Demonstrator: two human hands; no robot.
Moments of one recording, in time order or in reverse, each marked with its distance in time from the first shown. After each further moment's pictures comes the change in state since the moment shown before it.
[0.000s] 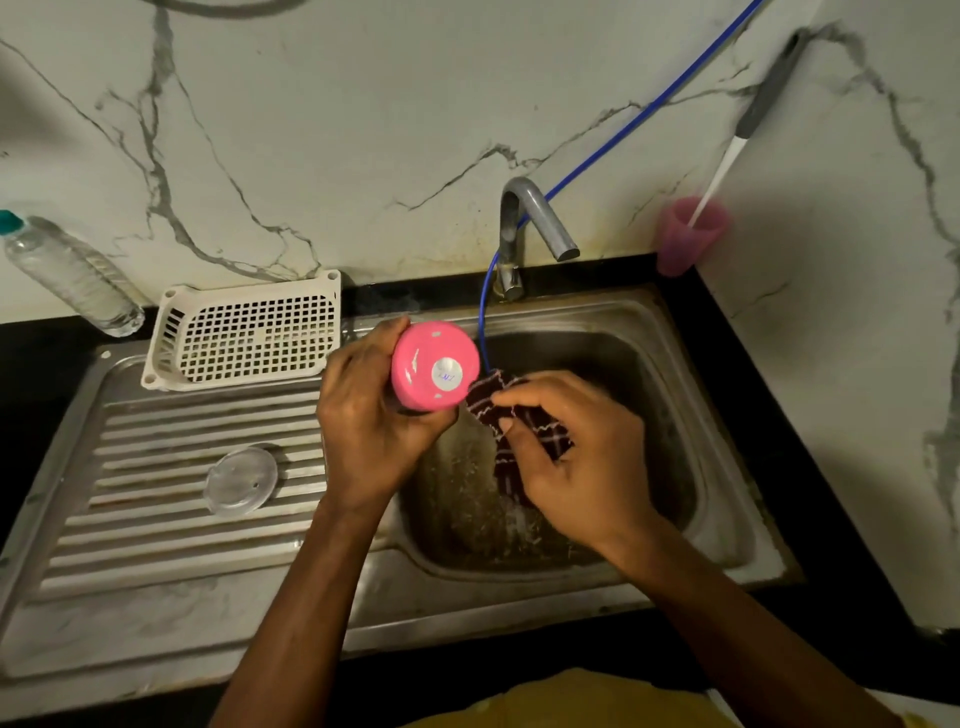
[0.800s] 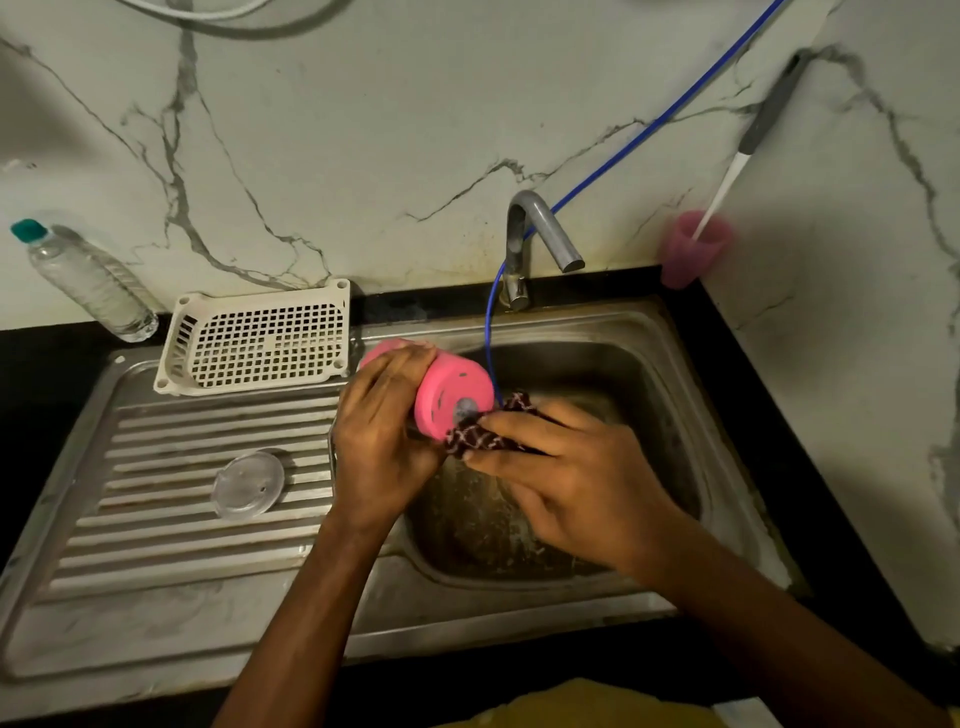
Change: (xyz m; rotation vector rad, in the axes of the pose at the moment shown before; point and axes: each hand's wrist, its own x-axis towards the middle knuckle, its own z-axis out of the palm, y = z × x) left_hand -0.008 0.002 0.000 -0.011 -0.010 0.191; right_hand -0.002 0.011 -0.009 -0.346 -0.221 -0.496
